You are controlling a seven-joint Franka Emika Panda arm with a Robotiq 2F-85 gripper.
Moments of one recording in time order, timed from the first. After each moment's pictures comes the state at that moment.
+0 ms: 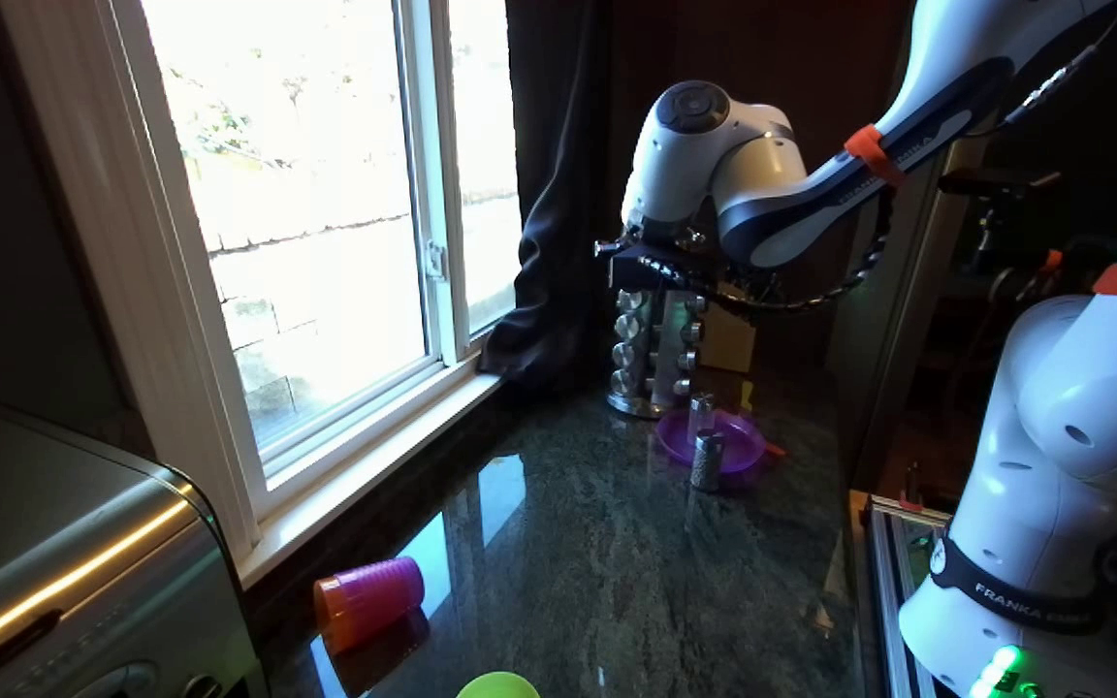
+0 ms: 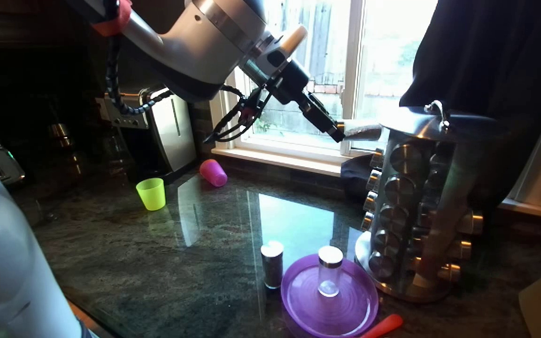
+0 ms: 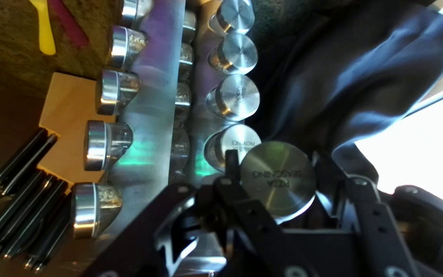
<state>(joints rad) -0.14 -0.37 -0.13 -2.55 -1.12 2.52 1.67</state>
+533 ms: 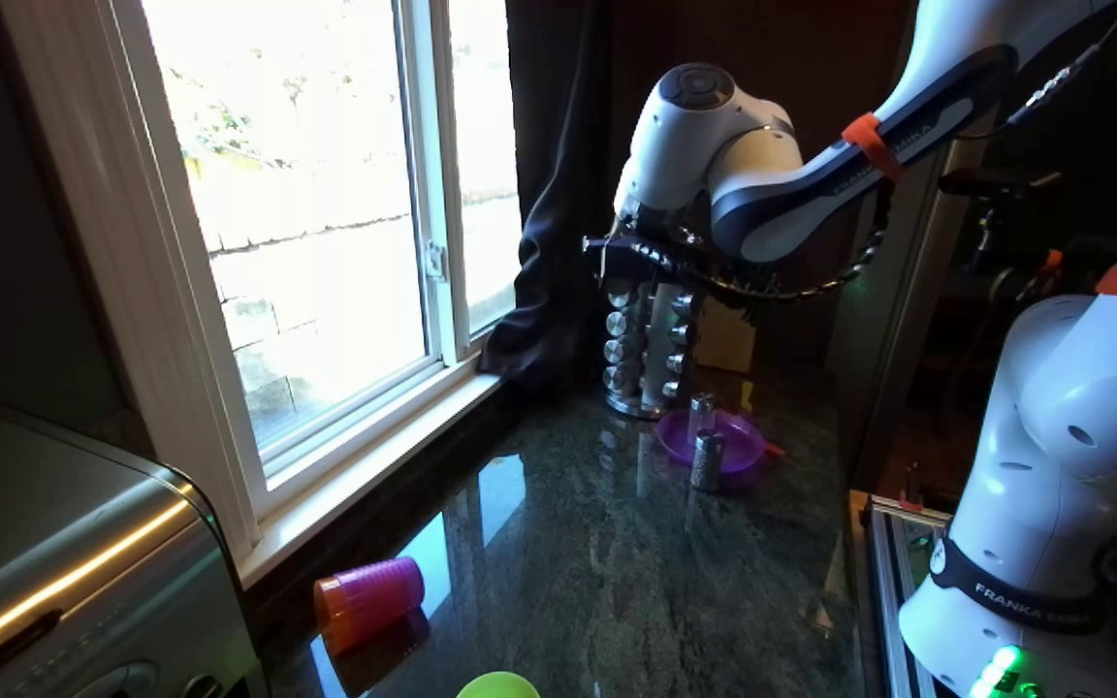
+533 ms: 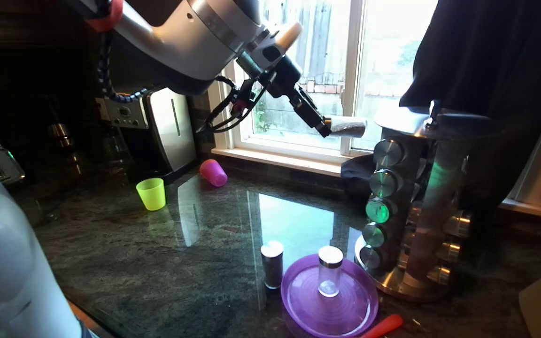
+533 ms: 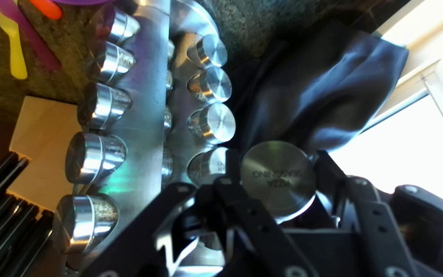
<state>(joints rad) -0.13 -0.38 -0.12 -2.55 -0.97 2.57 1.56</state>
